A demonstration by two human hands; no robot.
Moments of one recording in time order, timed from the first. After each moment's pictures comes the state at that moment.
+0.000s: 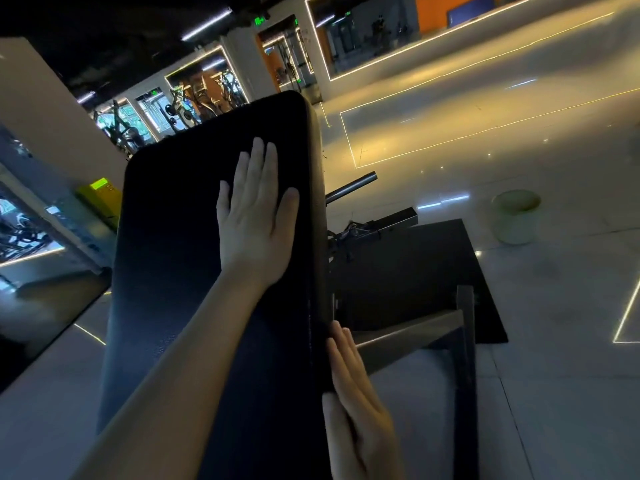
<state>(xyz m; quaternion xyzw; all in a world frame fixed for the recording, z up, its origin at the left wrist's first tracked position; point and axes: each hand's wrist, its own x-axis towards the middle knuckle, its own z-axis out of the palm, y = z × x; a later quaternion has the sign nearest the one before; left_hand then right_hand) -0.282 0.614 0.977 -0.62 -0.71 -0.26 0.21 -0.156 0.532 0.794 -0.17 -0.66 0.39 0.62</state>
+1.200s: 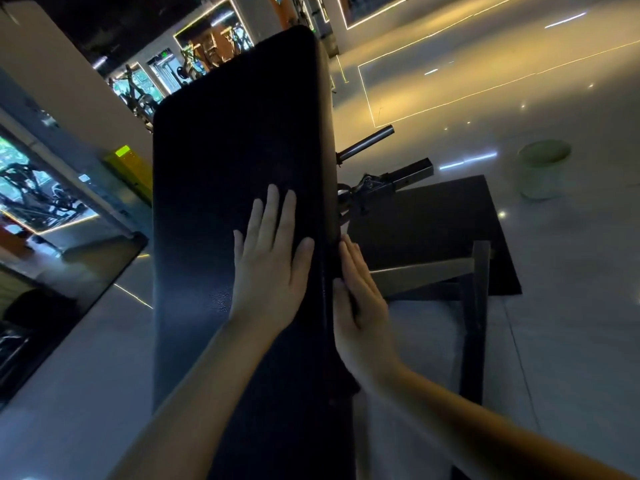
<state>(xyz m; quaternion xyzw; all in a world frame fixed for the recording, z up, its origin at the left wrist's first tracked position) -0.256 0.494 0.912 -0.61 -0.76 -0.15 0.13 -0.148 0.517 0.819 -0.21 -0.59 0.52 0.58</state>
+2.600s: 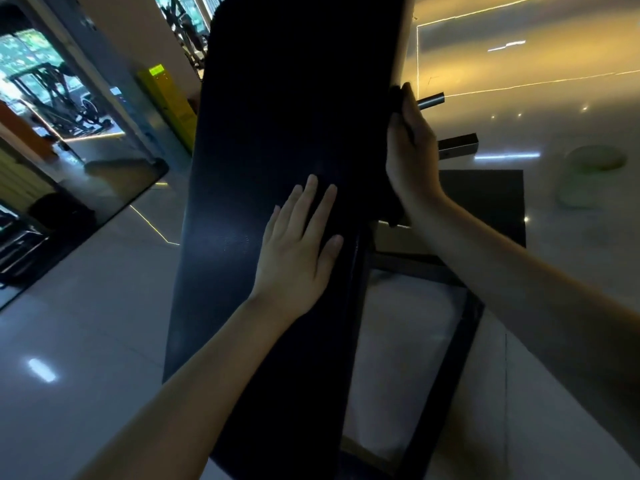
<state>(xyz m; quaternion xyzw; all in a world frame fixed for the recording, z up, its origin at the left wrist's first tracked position) -0.249 0.429 0.860 -0.61 -0.76 -0.17 0.15 -0.160 0.612 0.882 -0.19 -0.63 0.51 0.56</state>
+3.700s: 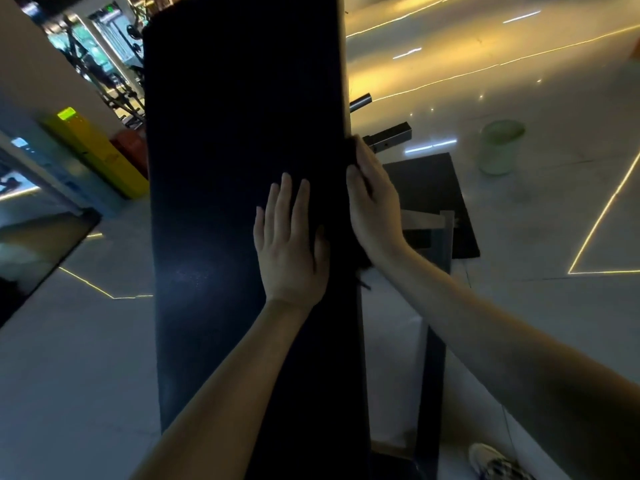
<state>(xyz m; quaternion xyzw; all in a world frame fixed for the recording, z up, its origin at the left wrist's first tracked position) -0.254 0.433 0.826 -0.62 -0.69 -0.30 0.22 -0.156 0.525 0.830 -0.23 -0.59 0.50 0.59</state>
